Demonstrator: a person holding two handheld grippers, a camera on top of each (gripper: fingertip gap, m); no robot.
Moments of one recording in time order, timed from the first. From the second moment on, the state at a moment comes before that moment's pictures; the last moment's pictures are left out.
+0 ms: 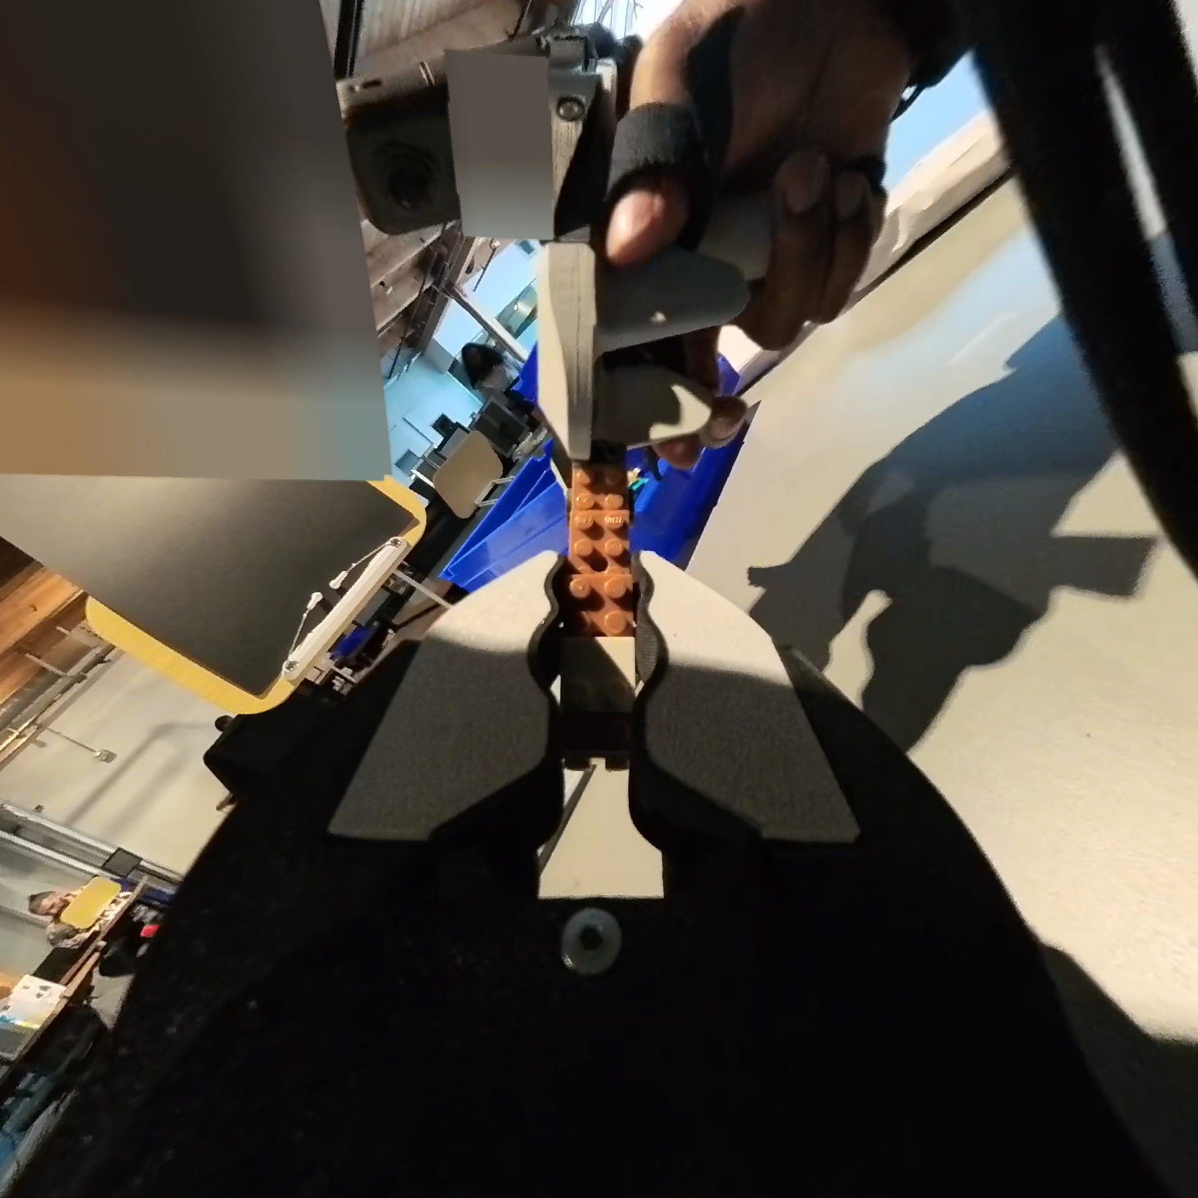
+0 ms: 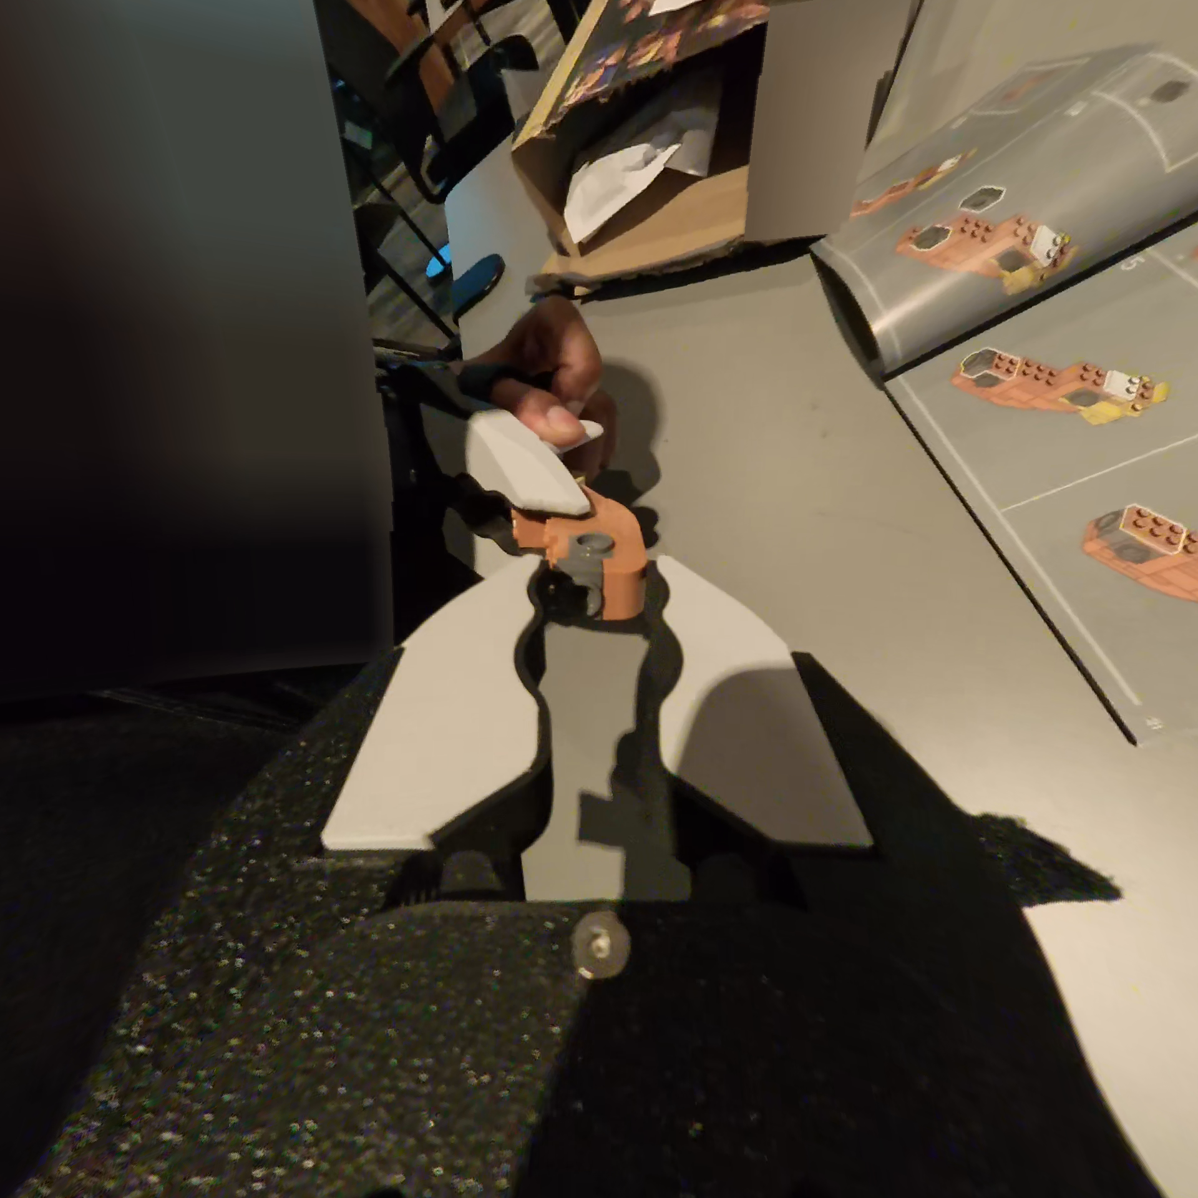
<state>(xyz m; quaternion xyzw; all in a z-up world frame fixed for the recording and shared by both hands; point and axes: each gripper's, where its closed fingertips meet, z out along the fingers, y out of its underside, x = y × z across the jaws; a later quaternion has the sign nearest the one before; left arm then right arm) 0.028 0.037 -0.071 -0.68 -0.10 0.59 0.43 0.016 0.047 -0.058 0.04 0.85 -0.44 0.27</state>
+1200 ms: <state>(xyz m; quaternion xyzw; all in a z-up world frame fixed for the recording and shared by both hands) 0.027 0.036 -0.075 -0.69 -0.11 0.56 0.45 0.013 0.049 -0.063 0.05 0.84 -0.47 0.26</state>
